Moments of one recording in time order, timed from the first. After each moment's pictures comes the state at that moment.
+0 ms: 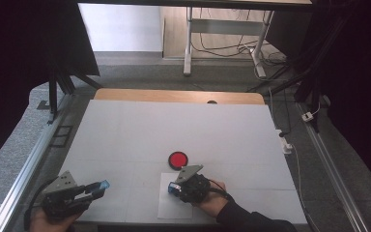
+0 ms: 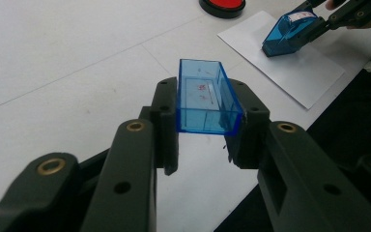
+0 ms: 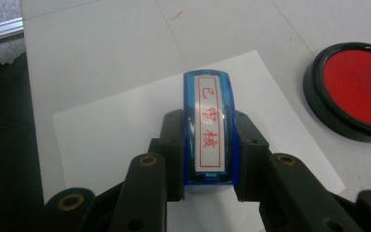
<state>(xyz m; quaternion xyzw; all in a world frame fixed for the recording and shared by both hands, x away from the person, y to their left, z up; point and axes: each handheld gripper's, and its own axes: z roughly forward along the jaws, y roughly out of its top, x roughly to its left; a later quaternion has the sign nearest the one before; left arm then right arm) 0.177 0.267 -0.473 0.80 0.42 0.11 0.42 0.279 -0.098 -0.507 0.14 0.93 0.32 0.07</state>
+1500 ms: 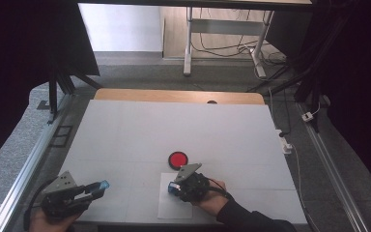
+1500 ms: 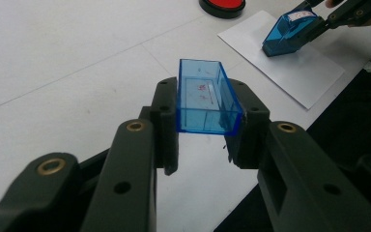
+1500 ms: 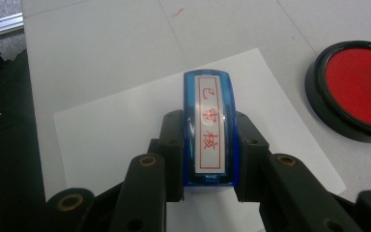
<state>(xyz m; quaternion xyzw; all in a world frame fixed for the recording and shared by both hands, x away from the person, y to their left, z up) 0.176 0.268 -0.473 0.80 0.42 0.11 0.42 0.282 -0.096 -0.504 0.13 0.94 0.31 0.06</state>
